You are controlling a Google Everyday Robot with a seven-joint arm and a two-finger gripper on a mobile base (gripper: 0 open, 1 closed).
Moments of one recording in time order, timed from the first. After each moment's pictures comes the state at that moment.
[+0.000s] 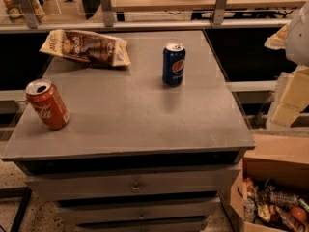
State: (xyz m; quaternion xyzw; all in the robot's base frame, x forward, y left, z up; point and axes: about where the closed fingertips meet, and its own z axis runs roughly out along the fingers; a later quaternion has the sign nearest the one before) arm 0.438 -0.217 0.976 -0.60 0.78 -0.03 0.16
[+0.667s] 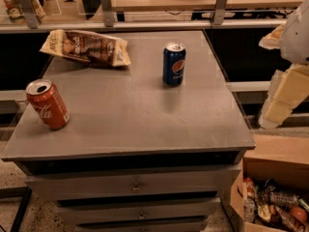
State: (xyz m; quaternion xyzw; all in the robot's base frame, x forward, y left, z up) arm 0.446 -0.210 0.974 -0.60 0.78 -0.02 0.18
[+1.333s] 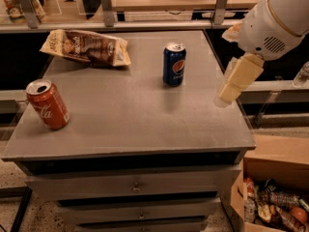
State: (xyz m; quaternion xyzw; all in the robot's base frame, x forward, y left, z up) arm 0.507 -0.150 0.962 -0.60 0.75 0.05 0.26
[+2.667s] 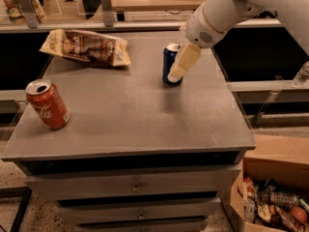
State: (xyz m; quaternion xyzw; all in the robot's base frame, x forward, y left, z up) arm 0.650 -0.077 0.915 -0.61 0.73 0.08 0.31
